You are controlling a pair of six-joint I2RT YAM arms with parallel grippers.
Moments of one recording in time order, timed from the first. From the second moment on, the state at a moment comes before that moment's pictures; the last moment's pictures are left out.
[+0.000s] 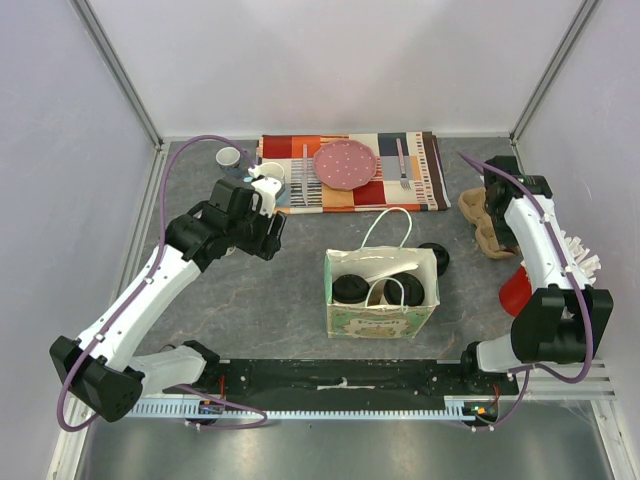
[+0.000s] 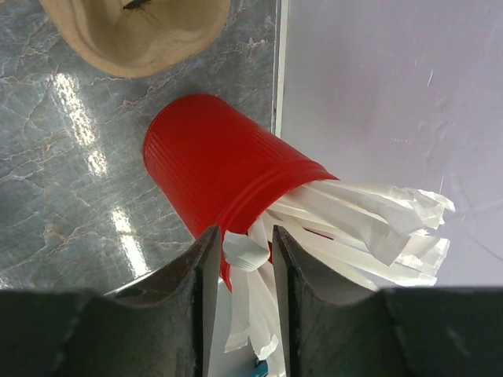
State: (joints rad) left arm -0.53 1.15 1.18 -0.84 0.01 0.00; right arm -0.05 1.44 1.30 -1.18 0.58 -0.14
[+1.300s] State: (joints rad) left arm -0.53 1.18 1.21 -0.84 0.02 0.00; right arm -0.05 1.45 2.09 -1.34 0.44 -0.02
